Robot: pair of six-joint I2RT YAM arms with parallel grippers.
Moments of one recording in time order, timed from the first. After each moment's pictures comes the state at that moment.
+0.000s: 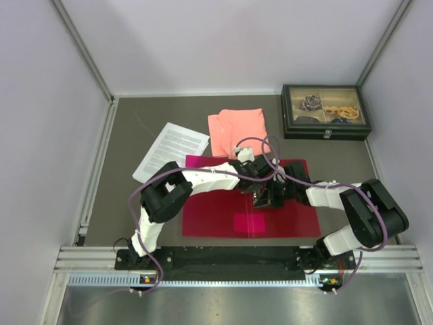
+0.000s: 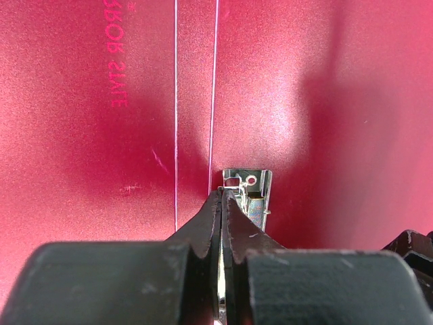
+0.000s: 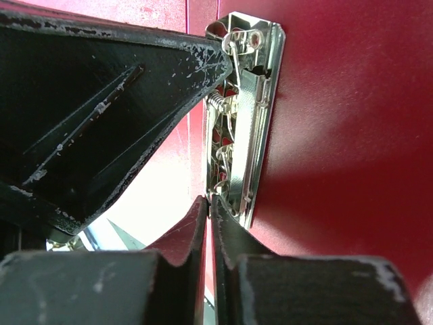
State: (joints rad) left arm -1.03 2.04 1.43 -0.50 -0.35 -1.10; right arm 0.42 1.46 0.44 0.10 -0.64 0.63
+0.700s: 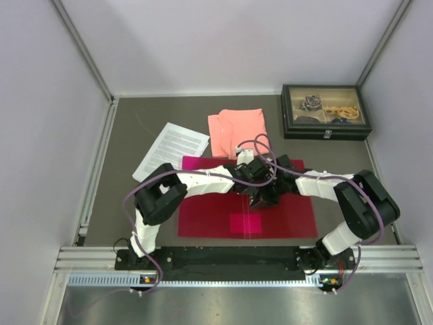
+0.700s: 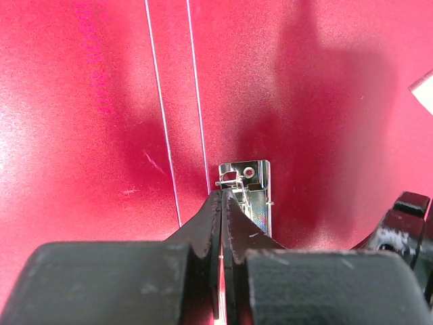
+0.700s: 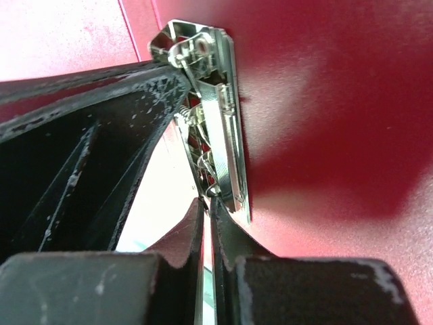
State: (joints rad) left arm -1.03 1.98 1.33 -0.41 -0.35 -0.94; right arm 0.51 1.55 0.64 -0.21 -0.48 0.74
